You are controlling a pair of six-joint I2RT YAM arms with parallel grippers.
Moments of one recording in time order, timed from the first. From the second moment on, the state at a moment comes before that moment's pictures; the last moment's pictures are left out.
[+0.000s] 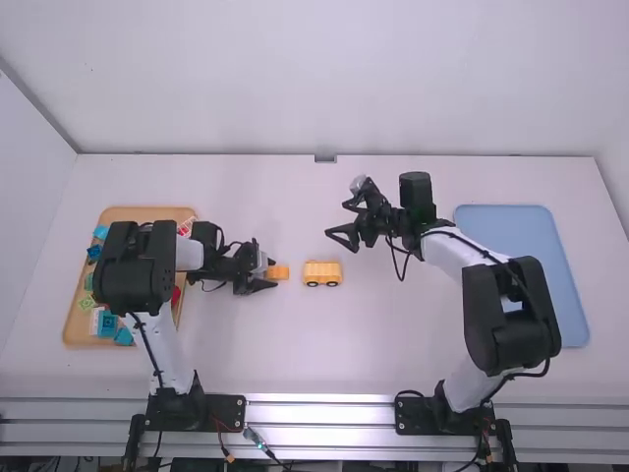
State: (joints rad) left arm 0.10 2.06 0.85 -0.14 1.05 1.41; right arm 0.22 1.77 0.98 0.10 -0.95 -0.32
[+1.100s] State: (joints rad) left arm 0.11 2.05 0.90 -0.27 1.06 1.45; right arm 0.19 1.77 0.98 0.03 -0.88 -0.38
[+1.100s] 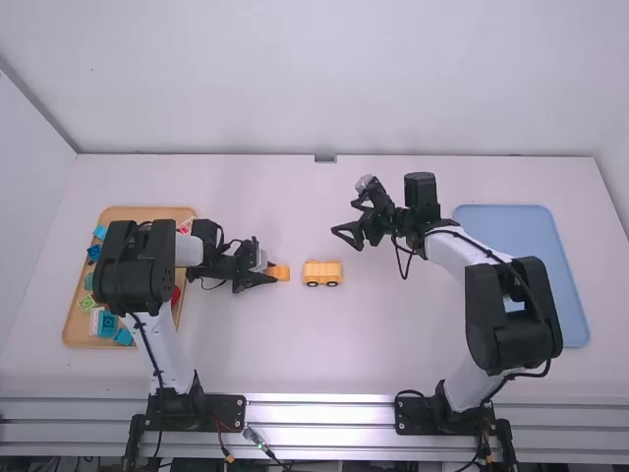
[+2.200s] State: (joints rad) left arm -0.04 1.88 0.96 -0.29 1.15 1.40; right arm 0.30 2.15 0.78 0.49 -1.11 -0.85
